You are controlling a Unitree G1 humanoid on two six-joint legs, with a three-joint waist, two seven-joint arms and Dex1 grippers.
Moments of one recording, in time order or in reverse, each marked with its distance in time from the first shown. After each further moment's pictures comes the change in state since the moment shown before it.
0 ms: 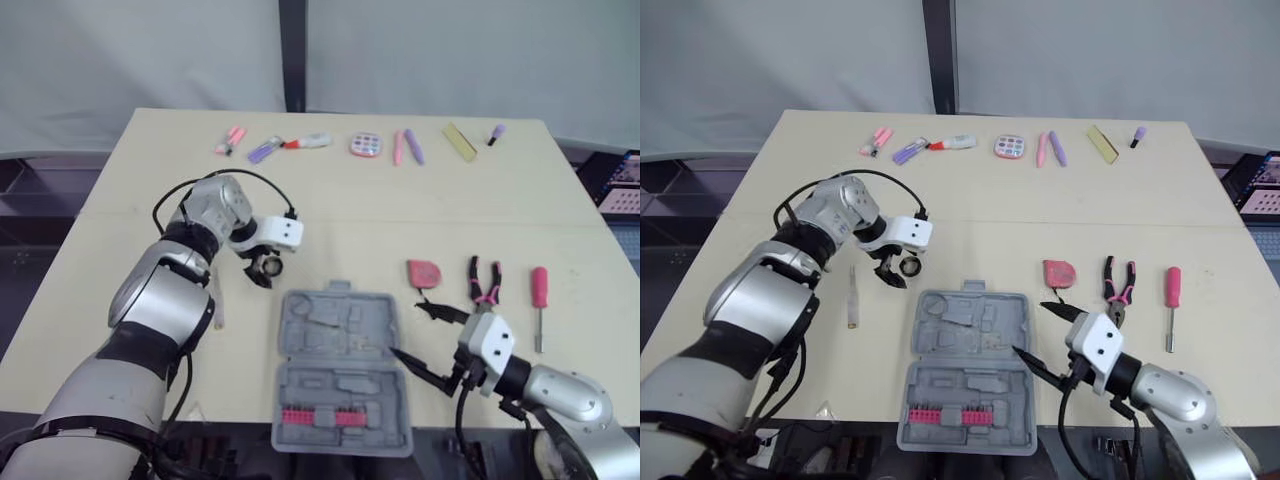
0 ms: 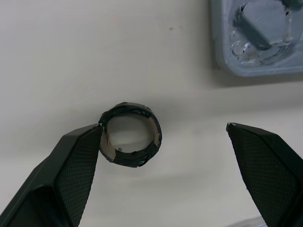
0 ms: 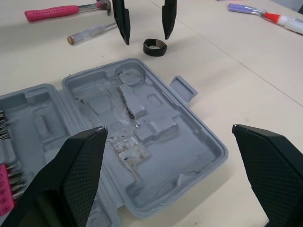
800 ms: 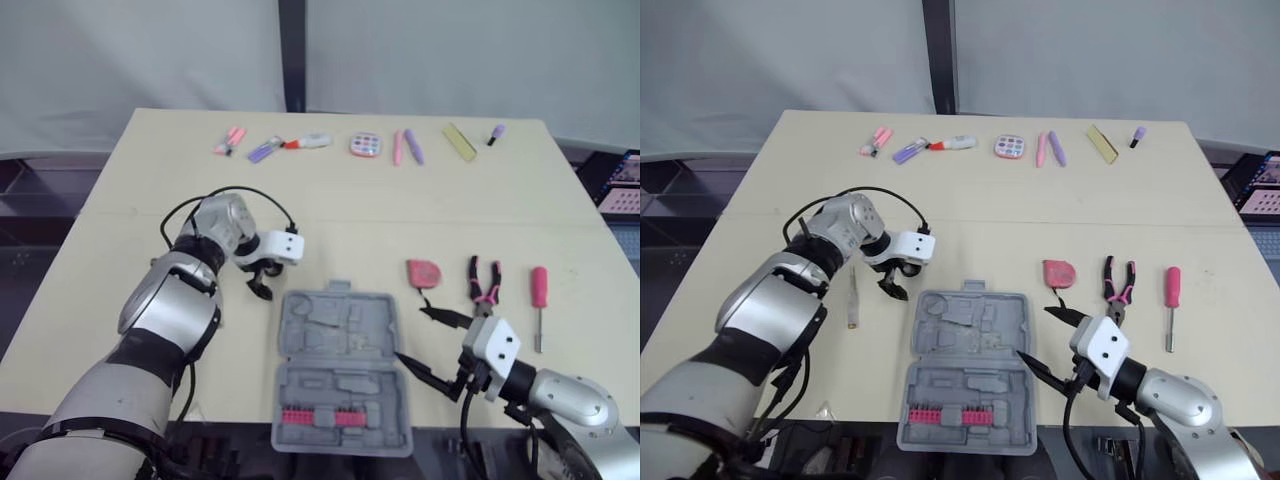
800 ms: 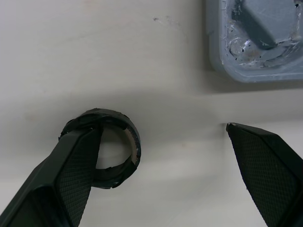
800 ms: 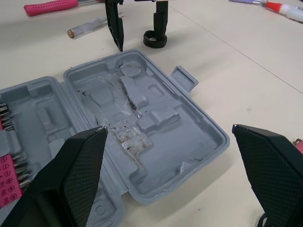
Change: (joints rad) left arm 0.033 -0.034 -0.011 0.023 0.007 0.022 0.022; right arm 0.027 -0.006 0.000 0.000 0.009 0.002 0.001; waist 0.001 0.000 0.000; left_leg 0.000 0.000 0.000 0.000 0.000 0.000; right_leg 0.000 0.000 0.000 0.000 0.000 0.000
